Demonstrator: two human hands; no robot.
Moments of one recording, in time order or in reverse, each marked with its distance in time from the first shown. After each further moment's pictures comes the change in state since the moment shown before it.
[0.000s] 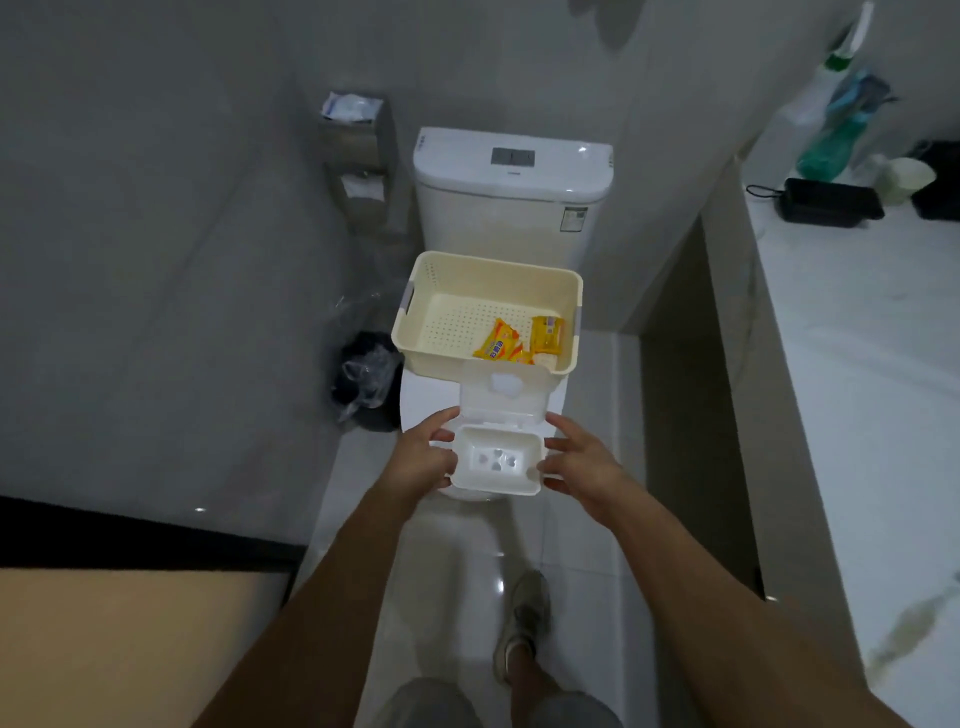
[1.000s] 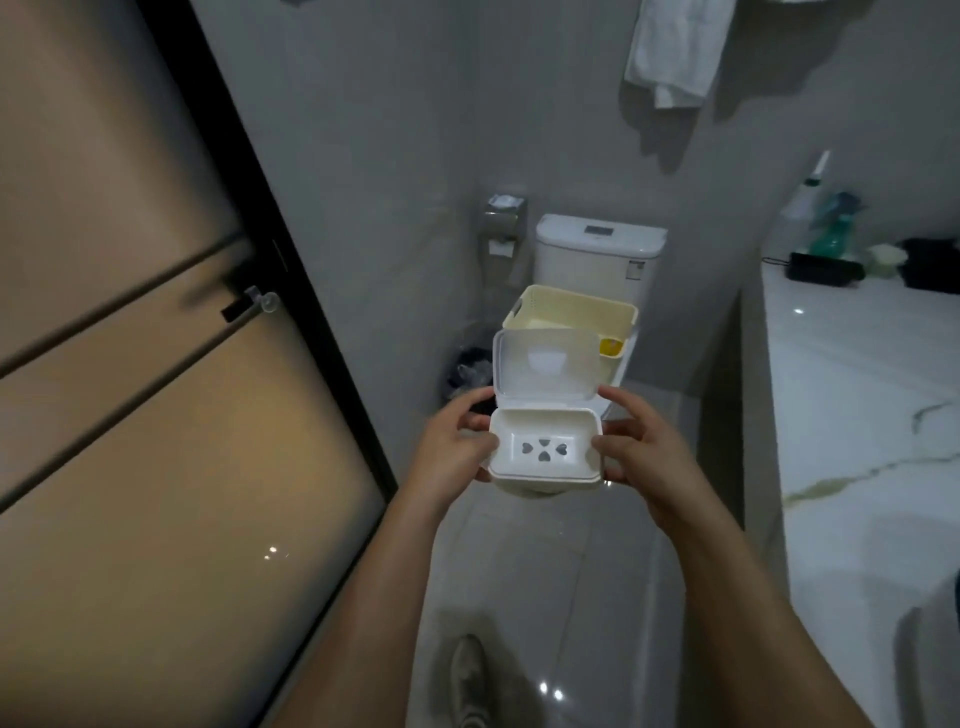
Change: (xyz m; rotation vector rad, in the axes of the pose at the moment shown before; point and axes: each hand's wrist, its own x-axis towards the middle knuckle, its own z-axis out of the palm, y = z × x) left_hand -0.456 -0.098 0.055 -0.083 0.321 0.433; right_hand -0.415 0.122 -0.017 -0.163 -0.078 -0.514
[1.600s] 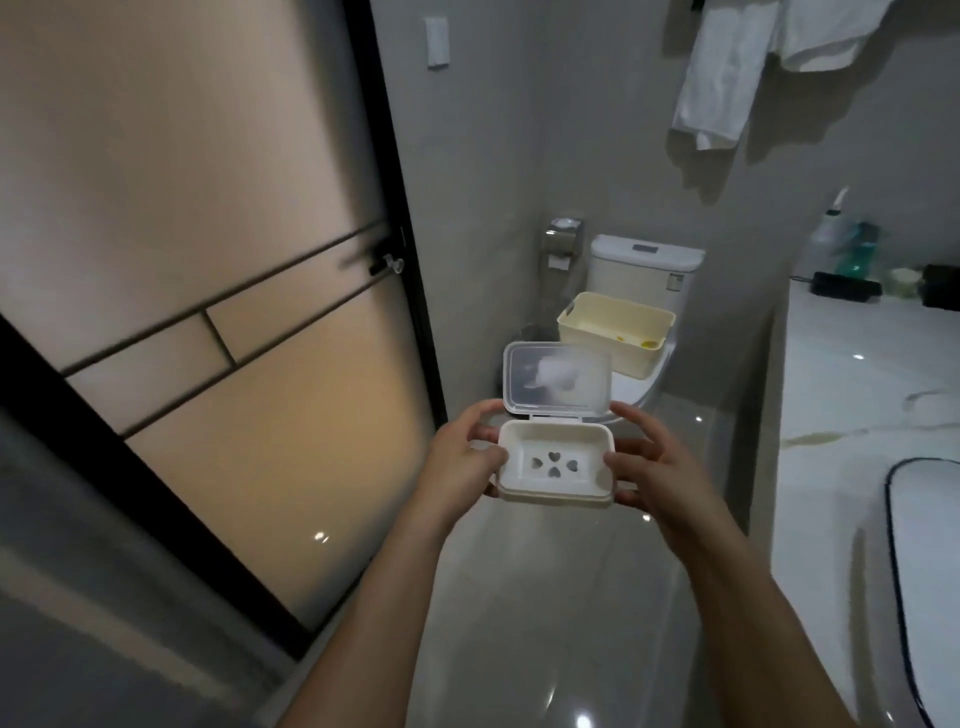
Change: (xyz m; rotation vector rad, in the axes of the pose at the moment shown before) left_hand -0.293 -0.008 -0.042 -0.006 0.110 0.085; right_hand -0.264 0.036 0.016 0.138 -0.130 -0.065
